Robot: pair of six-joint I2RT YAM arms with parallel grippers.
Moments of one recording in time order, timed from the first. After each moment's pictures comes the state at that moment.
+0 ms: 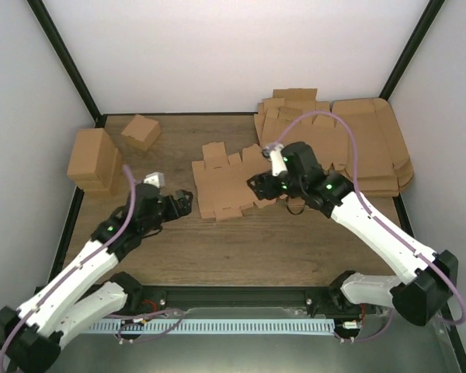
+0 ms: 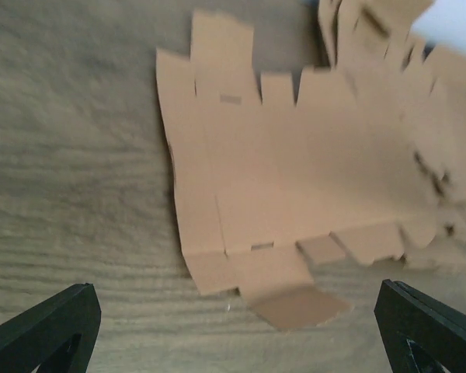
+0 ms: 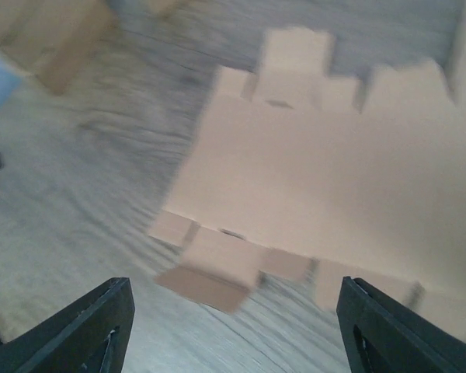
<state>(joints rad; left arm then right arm) -0.57 0.75 0.66 -0.49 -0.12 -0.75 0.71 1.24 1.20 -0.64 -0.11 0.21</state>
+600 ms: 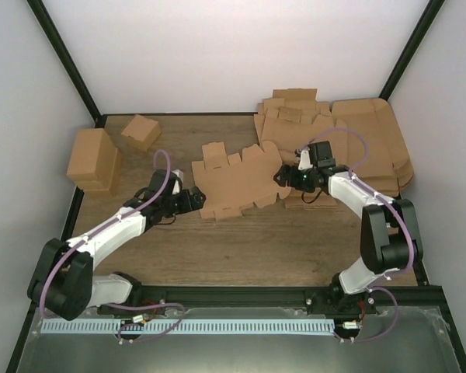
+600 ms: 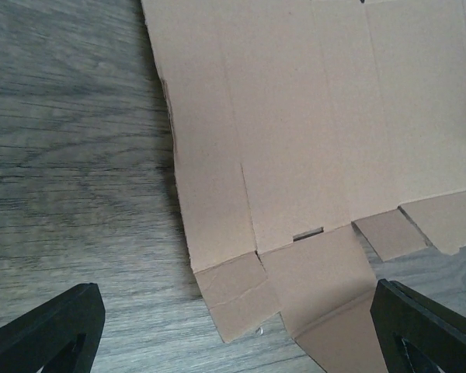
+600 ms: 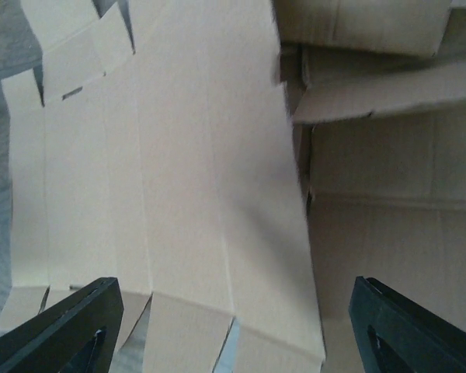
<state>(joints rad) -0.44 1.27 0.68 -0.25 0.16 -0.65 0.19 1.55 0.96 -0.35 -0.39 0.34</state>
